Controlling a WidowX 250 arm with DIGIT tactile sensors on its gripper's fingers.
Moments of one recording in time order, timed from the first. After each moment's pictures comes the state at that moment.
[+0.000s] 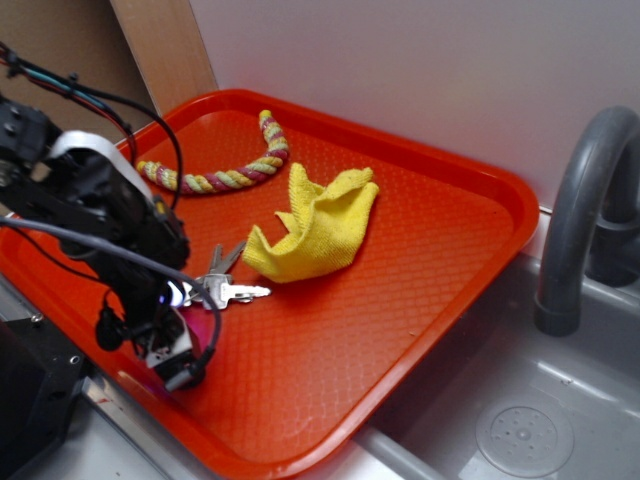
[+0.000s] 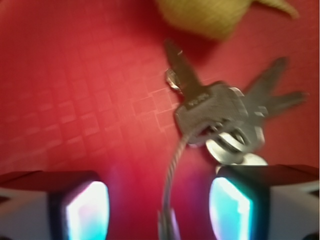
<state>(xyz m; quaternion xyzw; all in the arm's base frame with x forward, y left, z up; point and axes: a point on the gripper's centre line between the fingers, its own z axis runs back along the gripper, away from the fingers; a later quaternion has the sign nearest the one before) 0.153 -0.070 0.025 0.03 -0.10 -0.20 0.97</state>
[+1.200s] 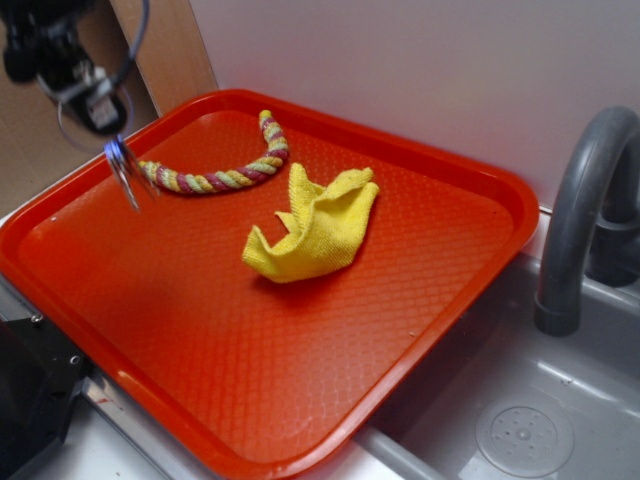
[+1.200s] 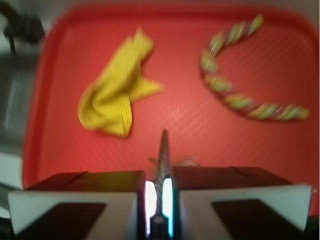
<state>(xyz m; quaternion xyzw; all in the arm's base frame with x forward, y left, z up) 0.180 0.000 0.187 -0.06 -0.09 0.00 0.99</state>
